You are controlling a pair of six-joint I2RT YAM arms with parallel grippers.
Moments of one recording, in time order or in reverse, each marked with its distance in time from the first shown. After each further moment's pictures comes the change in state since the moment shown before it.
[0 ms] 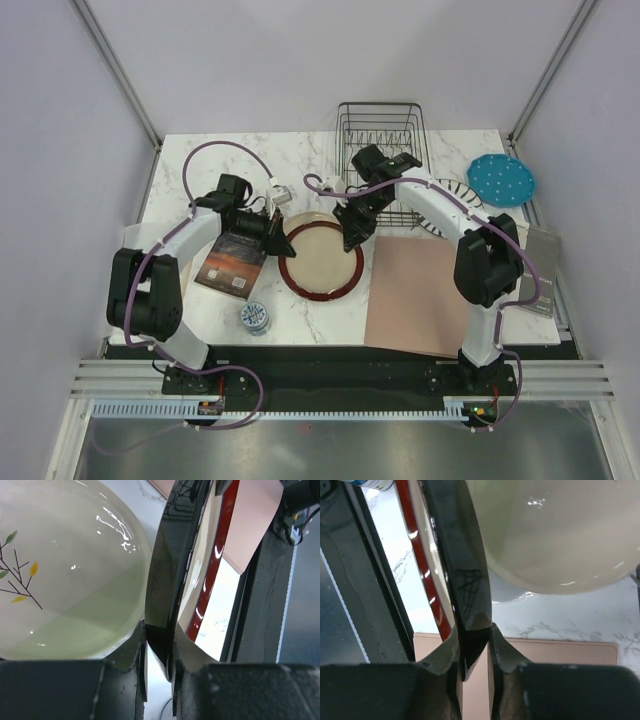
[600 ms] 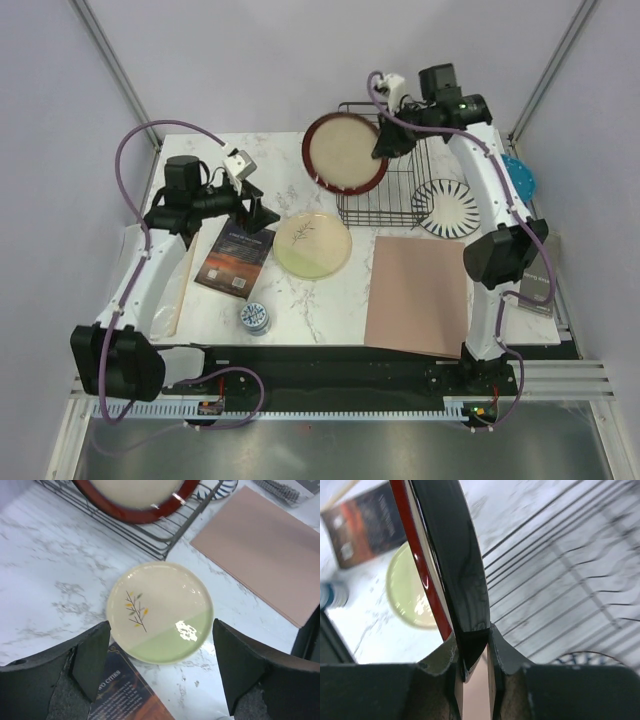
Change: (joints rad) left arm 0.101 -0.311 0.008 0.218 -0.119 -0.143; right arm -0.254 0.094 0.544 -0.031 0.041 0.195
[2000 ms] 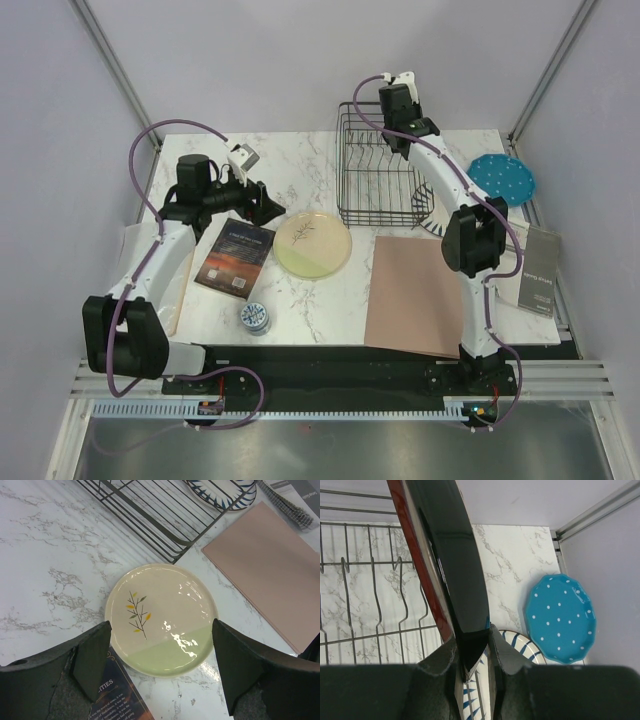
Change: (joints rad) left arm -0.005 0.065 -0.031 0.195 -0.076 -0.186; right arm 0.049 0.185 -0.073 0.584 1.313 0.323
